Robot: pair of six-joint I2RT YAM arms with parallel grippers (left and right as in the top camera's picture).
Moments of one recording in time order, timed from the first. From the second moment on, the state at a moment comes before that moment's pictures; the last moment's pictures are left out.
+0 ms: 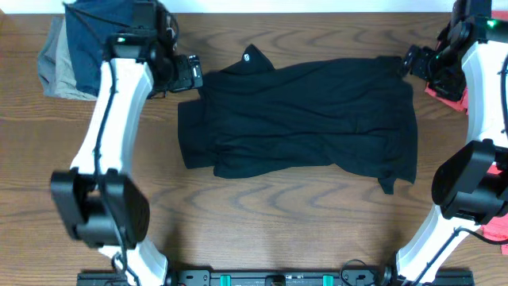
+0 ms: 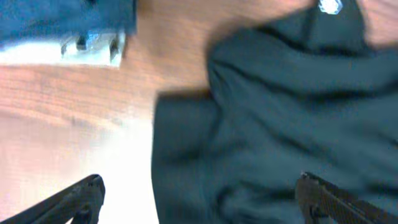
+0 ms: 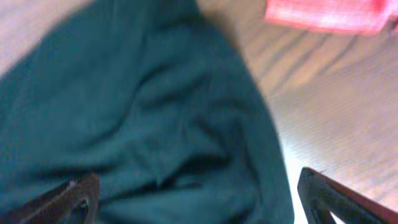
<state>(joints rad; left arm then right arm) -0.06 1.86 1.75 -1.13 0.10 -0.25 -0.20 2.05 1.98 -1.30 -0.10 0.30</state>
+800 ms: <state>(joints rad) -0.12 1.50 1.58 -1.51 0.20 -0.25 -0.14 1.66 1.80 -1.55 -0.09 0.29</state>
